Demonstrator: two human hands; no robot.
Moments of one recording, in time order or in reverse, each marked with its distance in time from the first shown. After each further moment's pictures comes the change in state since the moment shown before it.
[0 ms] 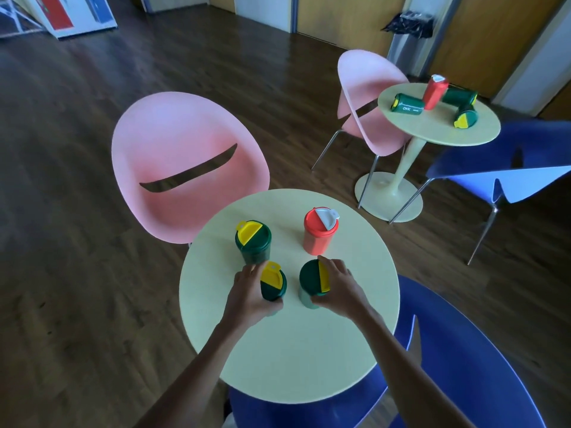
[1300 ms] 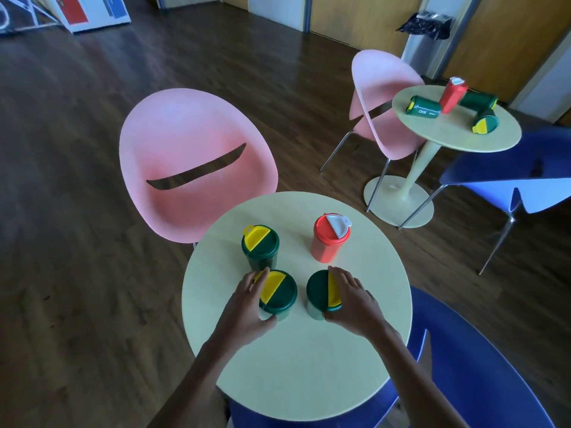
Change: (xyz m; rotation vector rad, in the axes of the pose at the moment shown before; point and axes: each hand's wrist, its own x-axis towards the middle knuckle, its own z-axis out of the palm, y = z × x) left_hand 0.000 -0.033 0.000 0.097 0.024 0.205; right_hand 0.003 0.003 -0.003 -0.163 -0.007 -0.090
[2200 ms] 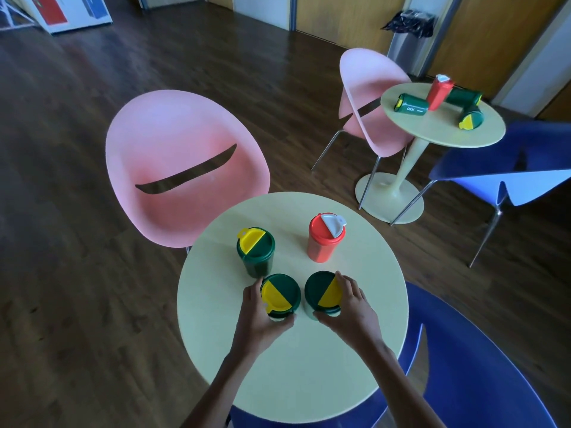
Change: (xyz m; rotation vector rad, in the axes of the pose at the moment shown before) left_hand 0.000 0.025 0.028 -0.372 0.119 -0.287; right_hand -0.016 -0.003 0.024 0.107 0.215 0.127
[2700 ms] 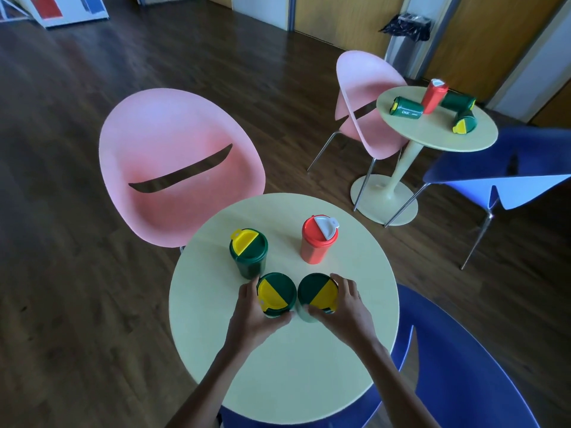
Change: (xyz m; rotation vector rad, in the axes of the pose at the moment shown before) left_hand 0.003 0.010 -0.002 0.044 -0.041 -0.049; right_hand 0.005 0.004 -0.007 0.095 -0.017 0.079
